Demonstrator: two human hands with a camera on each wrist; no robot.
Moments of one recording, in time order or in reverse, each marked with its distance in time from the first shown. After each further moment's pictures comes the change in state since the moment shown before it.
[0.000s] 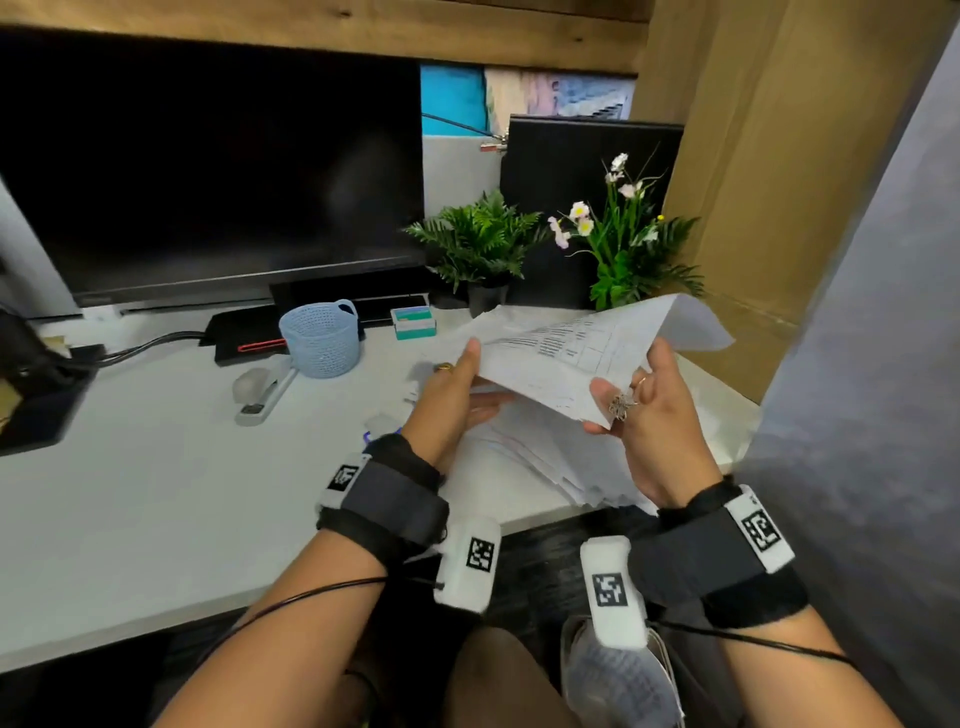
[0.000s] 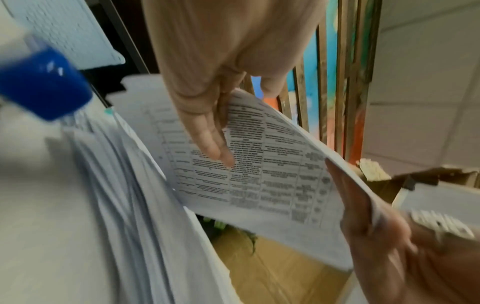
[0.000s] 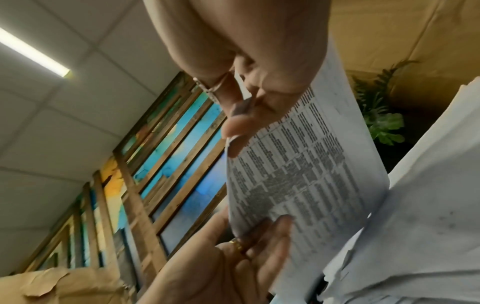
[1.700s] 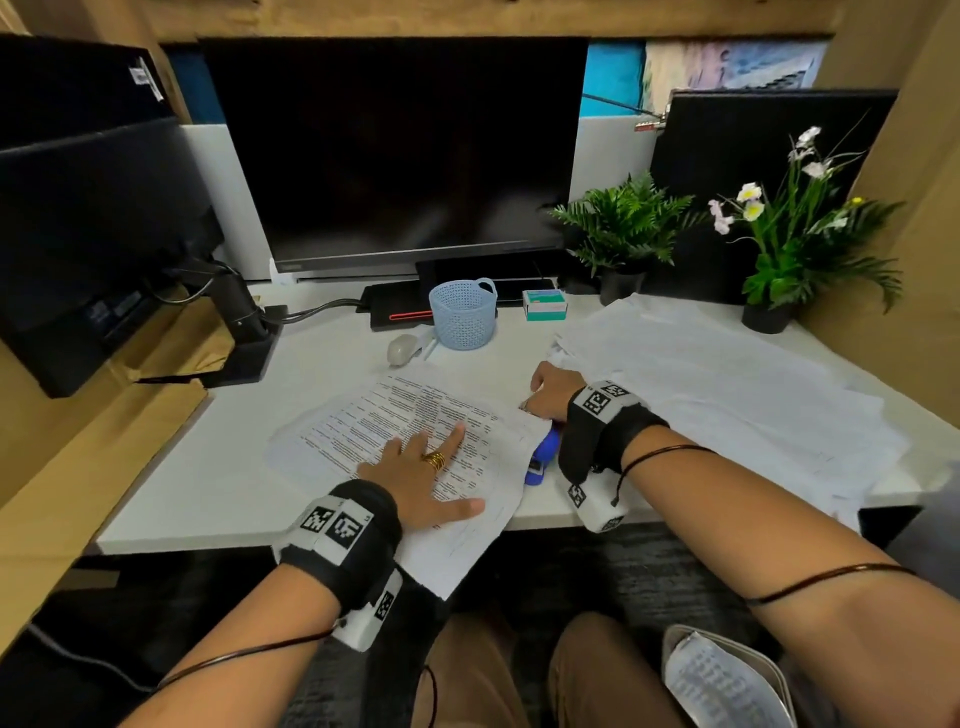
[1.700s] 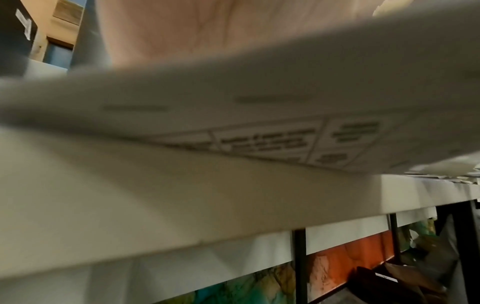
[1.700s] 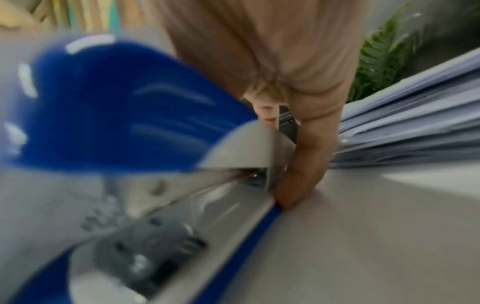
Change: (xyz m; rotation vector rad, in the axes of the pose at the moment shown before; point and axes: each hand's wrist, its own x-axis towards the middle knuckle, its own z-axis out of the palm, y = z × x) left_hand -0.090 -0.027 -0.171 1.667 -0.150 -0.453; right_hand 0.086 0.112 0.168 -1.237 -0.580 0.269
